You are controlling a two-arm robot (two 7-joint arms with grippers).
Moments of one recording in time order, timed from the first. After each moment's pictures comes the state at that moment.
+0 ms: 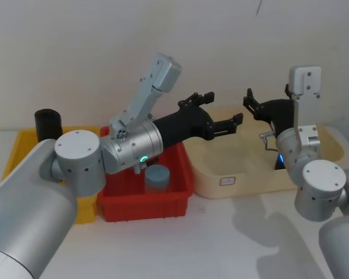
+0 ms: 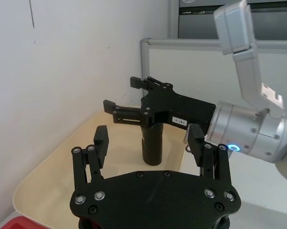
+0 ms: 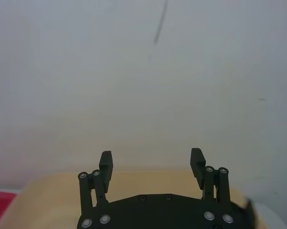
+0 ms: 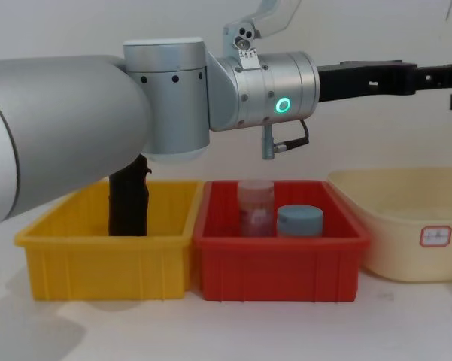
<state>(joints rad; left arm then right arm) -0.87 -0.06 0.61 -0.91 -0.41 -0.02 -0.69 0.51 0.18 -0.13 -1.23 0.07 0.02 -0.08</state>
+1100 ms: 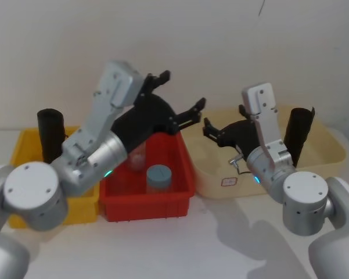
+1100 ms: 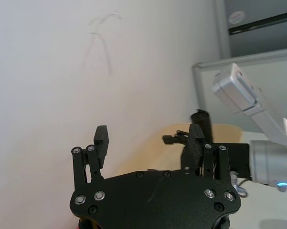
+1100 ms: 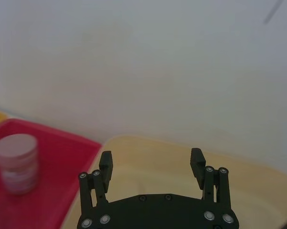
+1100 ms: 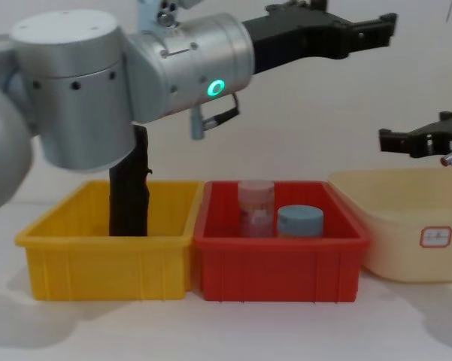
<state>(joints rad) -0.62 0.13 0.57 -1.38 -0.26 -0.09 -0.42 0.45 0.20 -0.23 -1.33 0.02 0.14 0.08</state>
